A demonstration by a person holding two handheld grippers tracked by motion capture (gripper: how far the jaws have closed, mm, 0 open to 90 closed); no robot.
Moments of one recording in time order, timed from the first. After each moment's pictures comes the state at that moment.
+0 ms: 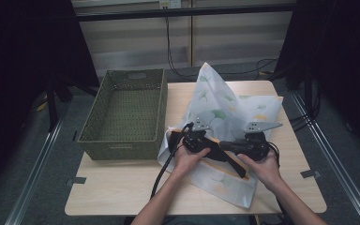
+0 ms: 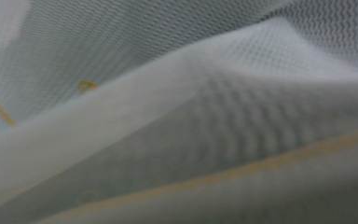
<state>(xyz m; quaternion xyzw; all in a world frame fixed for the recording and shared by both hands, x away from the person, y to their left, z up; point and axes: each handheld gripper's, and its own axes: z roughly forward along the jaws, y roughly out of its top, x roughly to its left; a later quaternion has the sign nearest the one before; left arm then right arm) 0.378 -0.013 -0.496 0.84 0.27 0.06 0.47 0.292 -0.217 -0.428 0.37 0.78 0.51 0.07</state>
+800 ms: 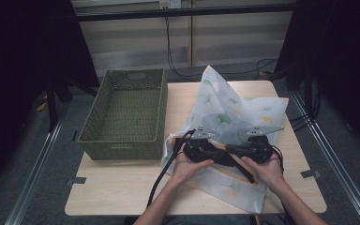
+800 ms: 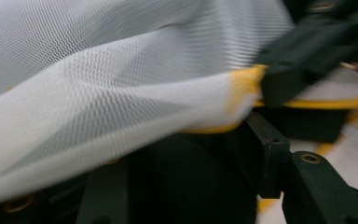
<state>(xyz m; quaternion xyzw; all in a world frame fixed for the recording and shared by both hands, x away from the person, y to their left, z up) 0.341 -0.002 -0.480 0.84 0.21 0.02 0.50 0.294 -0.233 -0.451 0.40 0.78 0.47 0.08</state>
